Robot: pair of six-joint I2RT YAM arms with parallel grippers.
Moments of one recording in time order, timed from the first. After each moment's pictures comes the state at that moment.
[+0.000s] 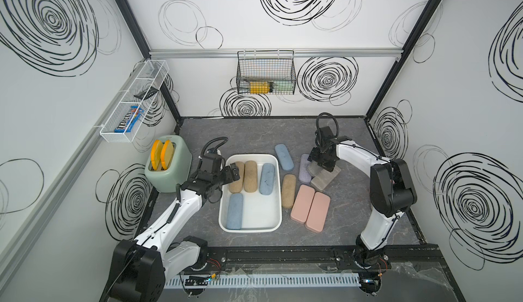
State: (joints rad) left arm -0.24 1.10 0.69 -0.38 0.03 -0.54; right arm 0.31 1.82 1.30 -0.72 0.05 0.80
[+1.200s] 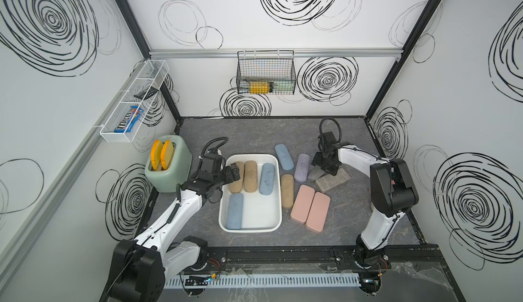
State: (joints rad) left arm -0.24 1.10 0.69 -0.38 0.03 -0.54; right arm 0.28 1.81 1.18 -0.63 0.10 0.76
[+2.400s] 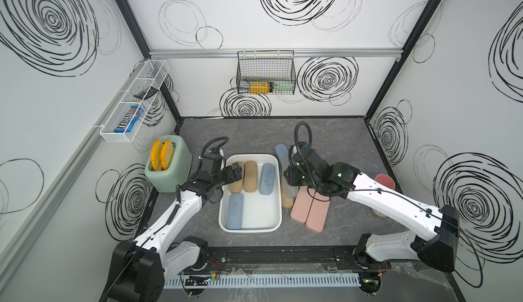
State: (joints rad) left arm -0.25 1.08 0.68 -0.35 0.10 -0.54; right arm 0.98 1.31 1.18 -0.70 0.17 0.82
